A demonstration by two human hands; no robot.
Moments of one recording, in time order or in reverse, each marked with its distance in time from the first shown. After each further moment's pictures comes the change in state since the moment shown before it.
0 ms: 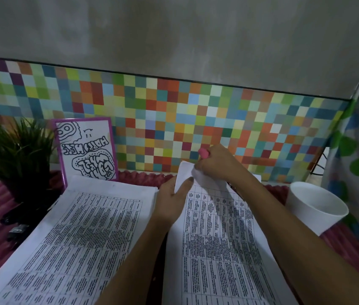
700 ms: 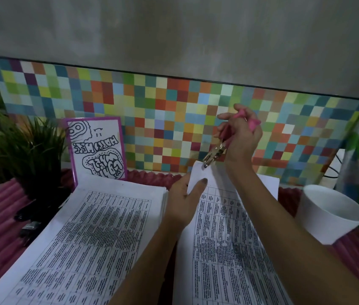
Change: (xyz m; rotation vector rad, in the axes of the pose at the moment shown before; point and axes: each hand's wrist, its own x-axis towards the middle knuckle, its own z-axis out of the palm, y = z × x) left_hand -0.006 0.007 0.006 -0.073 -0.039 0.146; right_hand 0.007 -0.029 -0.004 1.433 0.567 -0.349
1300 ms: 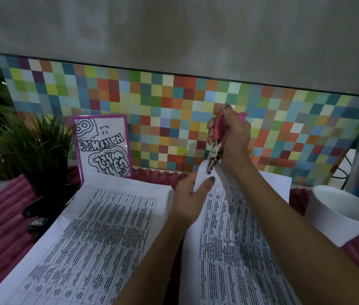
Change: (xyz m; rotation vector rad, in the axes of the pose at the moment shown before) left_hand 0.000 0.013 -0.002 -0.020 -0.034 0.065; right_hand 0.006 0.020 0.006 -0.078 -0.243 0.154
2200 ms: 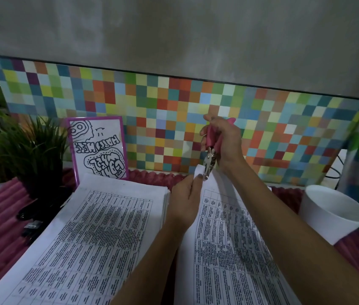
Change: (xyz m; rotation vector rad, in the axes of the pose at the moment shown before) left_hand -0.001 -0.005 0.003 0.266 0.116 -0.053; right_hand 0.000 0.002 -0.006 -0.067 0.005 0.200
